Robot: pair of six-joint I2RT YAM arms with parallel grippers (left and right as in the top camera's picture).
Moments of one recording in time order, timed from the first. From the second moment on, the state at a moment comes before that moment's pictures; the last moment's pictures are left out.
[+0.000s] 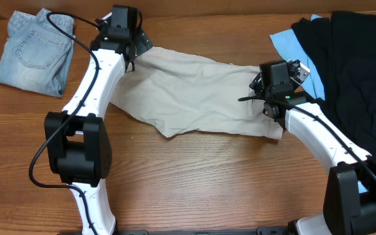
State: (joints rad) left arm -0.15 2.10 1.79 -0.64 -0.23 -0.70; right arm 0.23 1.67 1.07 -0.37 0.41 0.81
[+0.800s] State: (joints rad) left arm -0.13 2.11 1.95 -1.07 -0.04 -0.27; right arm 0.12 1.63 1.26 -0.95 0.02 0.60
